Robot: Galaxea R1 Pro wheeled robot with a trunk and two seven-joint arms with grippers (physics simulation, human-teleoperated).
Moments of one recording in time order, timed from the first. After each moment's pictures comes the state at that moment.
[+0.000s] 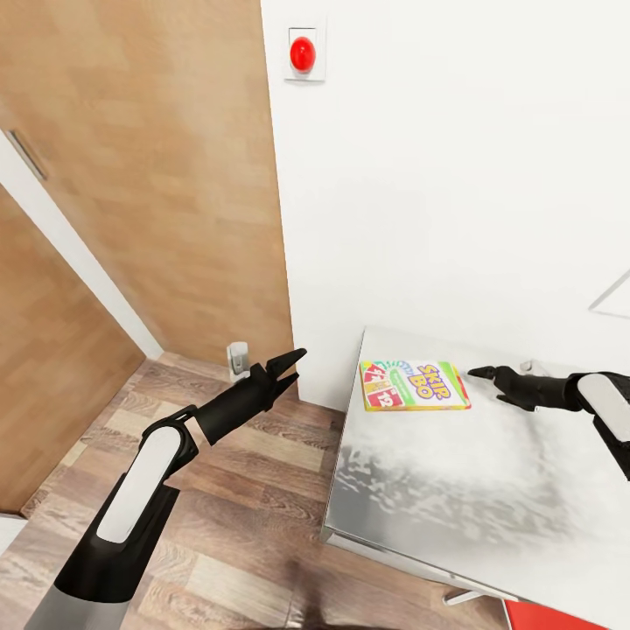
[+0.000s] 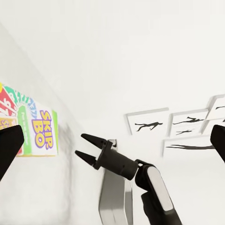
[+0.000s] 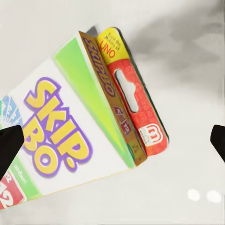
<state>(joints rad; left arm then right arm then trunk) -0.52 0.05 -0.24 -1.60 1.42 0.64 -0.01 -0.87 -0.56 0.11 -0.89 -1.15 0.91 -0.02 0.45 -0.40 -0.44</state>
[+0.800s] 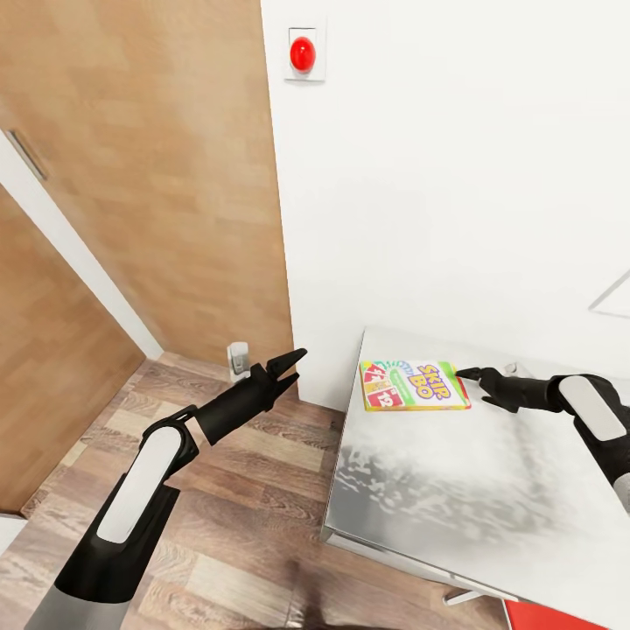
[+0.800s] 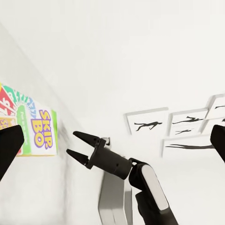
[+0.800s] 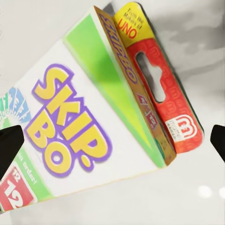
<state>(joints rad) -0.52 0.05 -0.24 -1.60 1.42 0.64 -0.02 -0.88 -0.51 0.11 -0.85 -1.15 0.89 -0.01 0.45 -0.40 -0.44</state>
